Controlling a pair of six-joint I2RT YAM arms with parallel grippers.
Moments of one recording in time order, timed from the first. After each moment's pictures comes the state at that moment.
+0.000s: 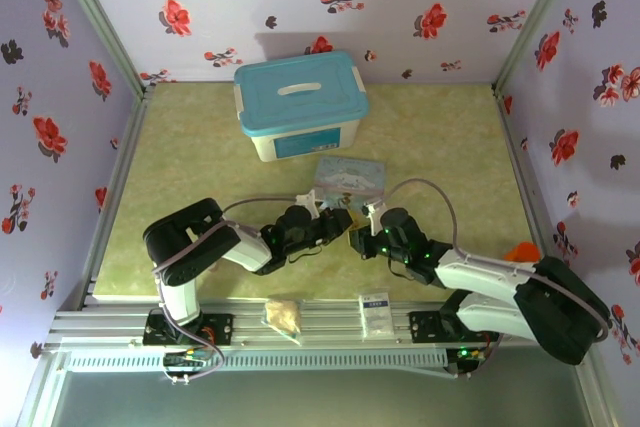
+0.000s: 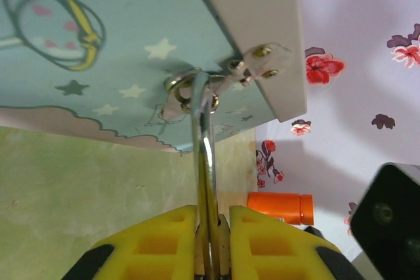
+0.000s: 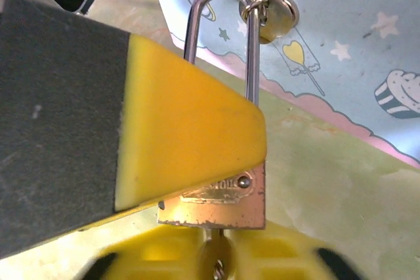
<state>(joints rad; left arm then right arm) -1.01 1.83 0.57 1.01 0.08 -1.33 0.77 1.13 0.28 0.25 -0.12 0.42</state>
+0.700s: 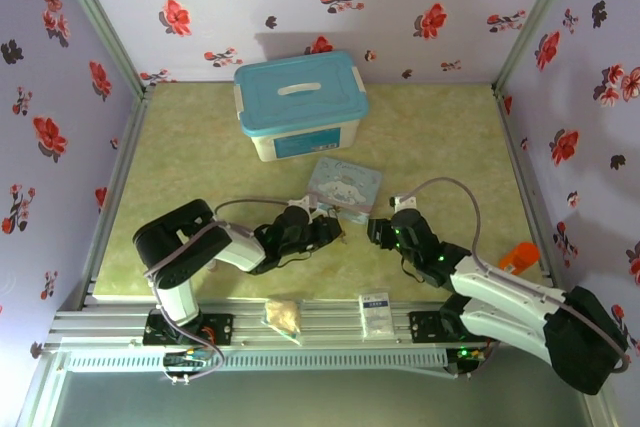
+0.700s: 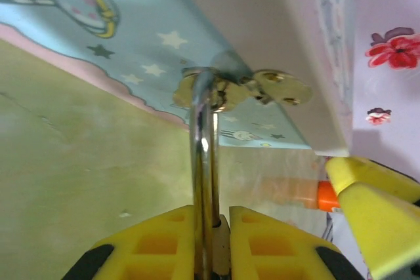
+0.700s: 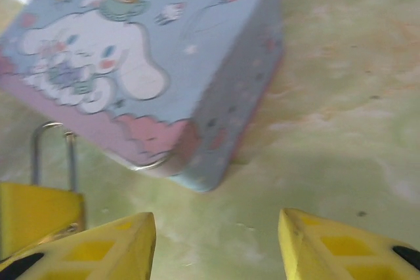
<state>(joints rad) -0.97 1.78 0.54 0.78 0.10 -1.23 0.74 0.95 0.31 -0.04 0.25 0.57</state>
